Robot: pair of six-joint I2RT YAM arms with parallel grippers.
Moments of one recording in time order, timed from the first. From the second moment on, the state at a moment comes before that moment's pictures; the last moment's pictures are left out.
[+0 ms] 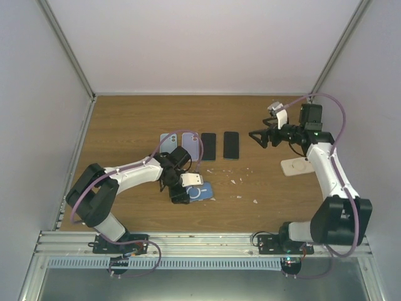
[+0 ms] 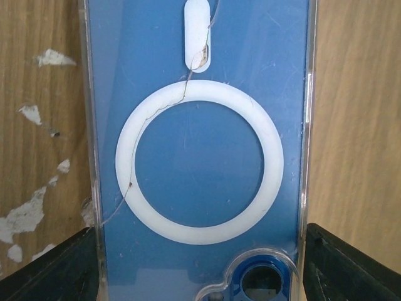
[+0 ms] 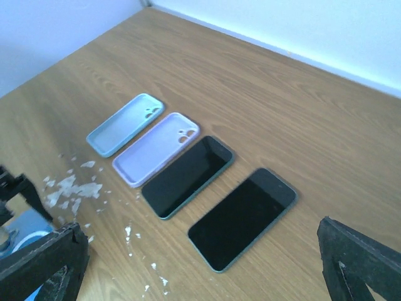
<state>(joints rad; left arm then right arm) -0.70 1.59 0.91 -0.70 0.29 0.64 -0.08 1.38 1.13 -0.51 -0.84 -0.36</state>
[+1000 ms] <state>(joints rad) -0.55 1.73 1.08 -0.83 0.68 0.50 0.71 1.13 0.85 -0.61 -0.46 -1.07</state>
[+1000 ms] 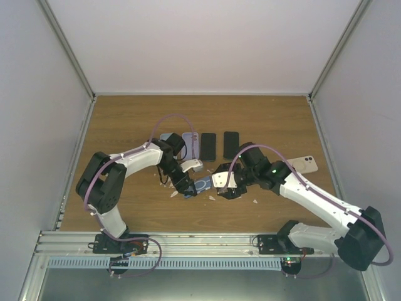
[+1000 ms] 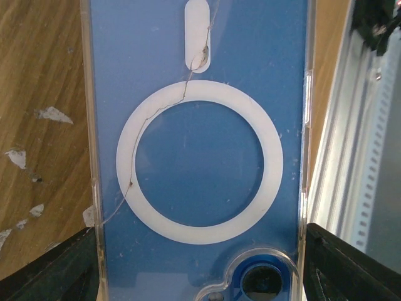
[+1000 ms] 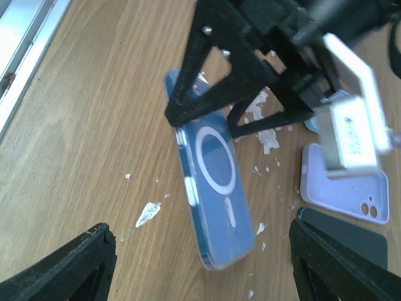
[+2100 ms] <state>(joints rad) -0.52 1.75 1.15 -0.92 0.90 0.35 0.95 1.34 0.82 -0.38 0.04 -1.25</state>
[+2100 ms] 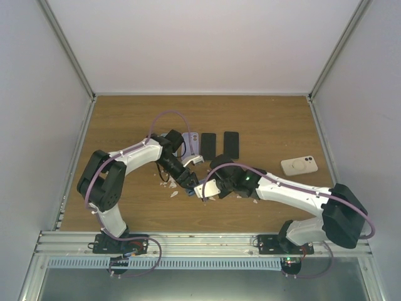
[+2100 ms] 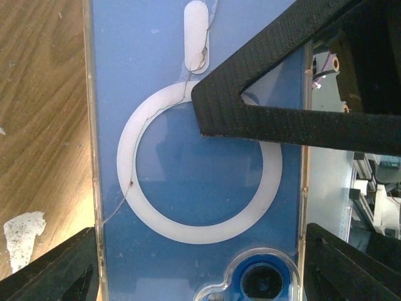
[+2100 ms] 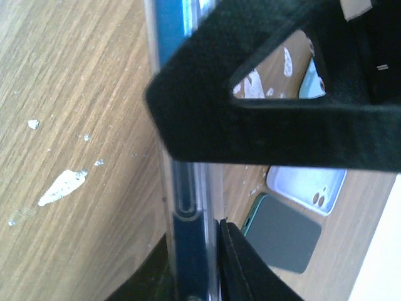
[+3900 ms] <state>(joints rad) -0.21 1.20 1.22 -0.17 1.21 -0.14 0.35 1.31 1.15 -0.03 -1.28 0.20</state>
